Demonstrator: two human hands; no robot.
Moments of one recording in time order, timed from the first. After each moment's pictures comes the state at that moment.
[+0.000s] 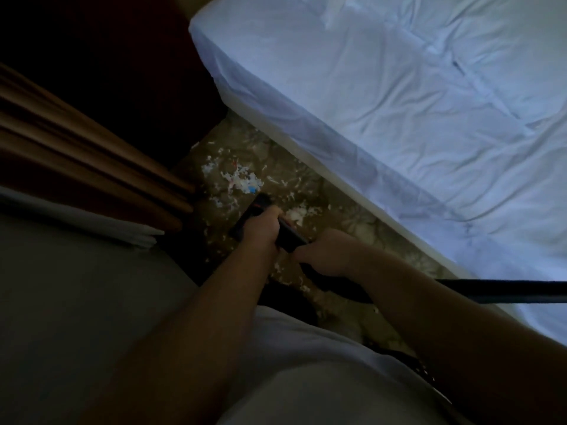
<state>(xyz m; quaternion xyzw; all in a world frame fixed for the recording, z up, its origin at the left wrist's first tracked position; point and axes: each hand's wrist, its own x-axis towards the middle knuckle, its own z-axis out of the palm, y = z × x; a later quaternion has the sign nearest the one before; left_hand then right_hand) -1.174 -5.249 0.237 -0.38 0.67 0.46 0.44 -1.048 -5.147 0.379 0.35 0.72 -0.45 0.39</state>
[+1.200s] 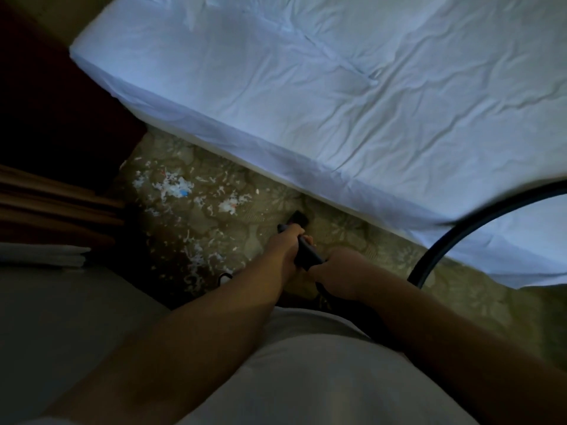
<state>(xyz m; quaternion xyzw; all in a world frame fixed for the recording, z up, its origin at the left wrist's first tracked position) -0.834 -5.057 0.324 -0.26 0.65 0.42 0.58 -0.714 -5.005 0.390 0.45 0.69 -0.46 0.34</state>
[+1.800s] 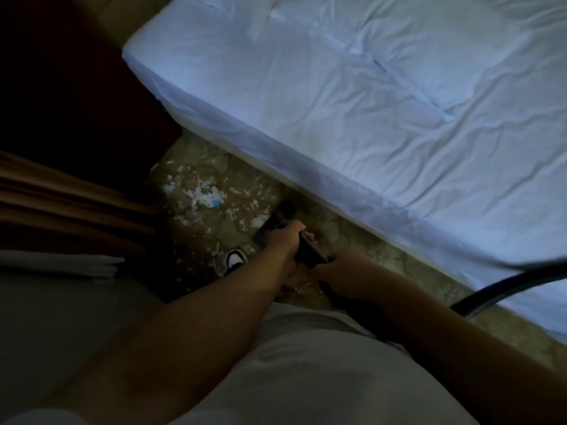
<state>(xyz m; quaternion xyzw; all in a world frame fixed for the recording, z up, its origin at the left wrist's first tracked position) -1.040 -5.107 0.293 -0.27 0.63 0.50 0.53 -0.921 -5.042 0.374 0.43 0.70 -0.45 0.35</state>
